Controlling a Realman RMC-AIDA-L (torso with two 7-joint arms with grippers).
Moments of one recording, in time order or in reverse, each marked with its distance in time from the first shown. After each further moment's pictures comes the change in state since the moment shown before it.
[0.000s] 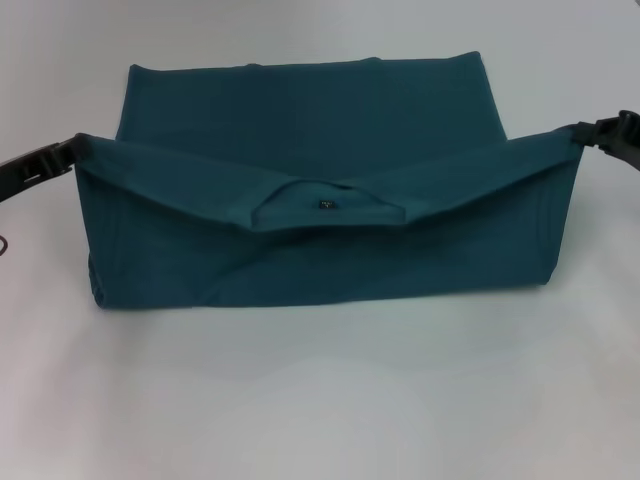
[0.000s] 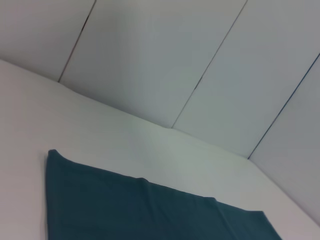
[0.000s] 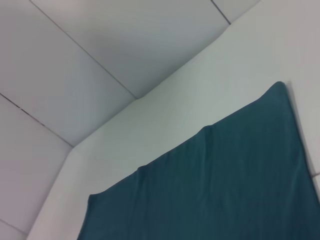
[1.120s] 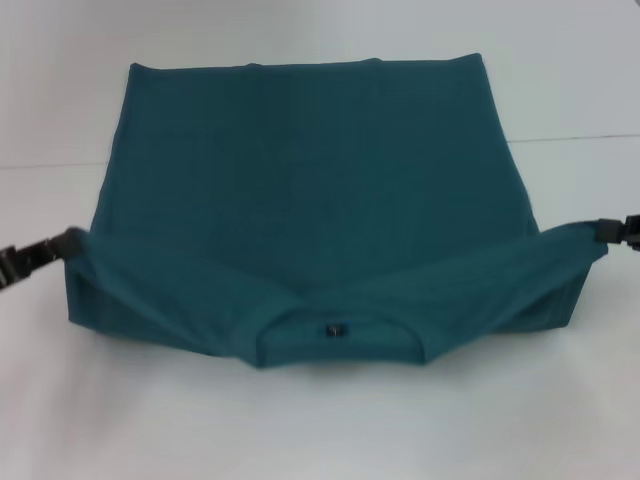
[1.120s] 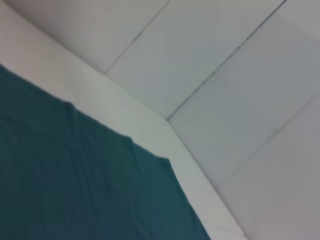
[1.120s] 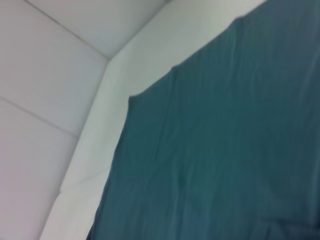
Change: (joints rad) left arm 0.223 -0.018 -0.036 0.153 0.010 0.507 -0.165; right arm -0.134 -0.045 0.043 -0.073 -0.116 -0.436 0.047
